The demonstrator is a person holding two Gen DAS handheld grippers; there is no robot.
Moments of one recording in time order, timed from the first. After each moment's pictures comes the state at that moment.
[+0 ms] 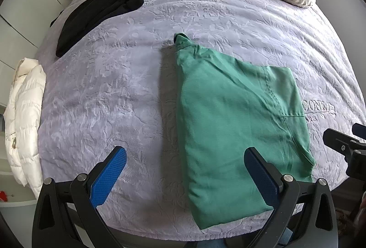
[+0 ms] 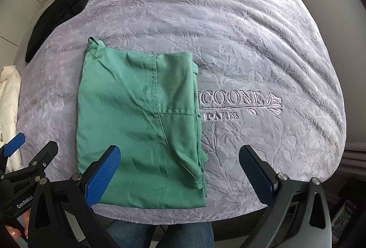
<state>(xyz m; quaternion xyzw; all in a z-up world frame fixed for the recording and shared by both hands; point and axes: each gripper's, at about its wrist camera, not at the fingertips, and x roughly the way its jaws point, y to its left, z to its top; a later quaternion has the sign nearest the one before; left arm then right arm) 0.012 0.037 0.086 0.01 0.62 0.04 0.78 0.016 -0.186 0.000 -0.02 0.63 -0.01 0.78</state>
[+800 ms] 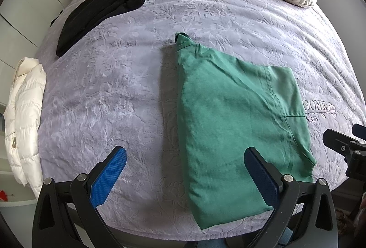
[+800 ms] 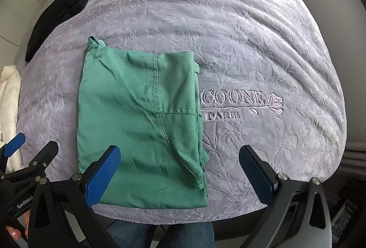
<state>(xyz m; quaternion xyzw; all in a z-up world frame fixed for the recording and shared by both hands) 0.013 0.040 0.083 0.02 0.62 0.04 0.78 0.017 -0.185 -0.001 -0.02 0.63 -0.01 0.78</state>
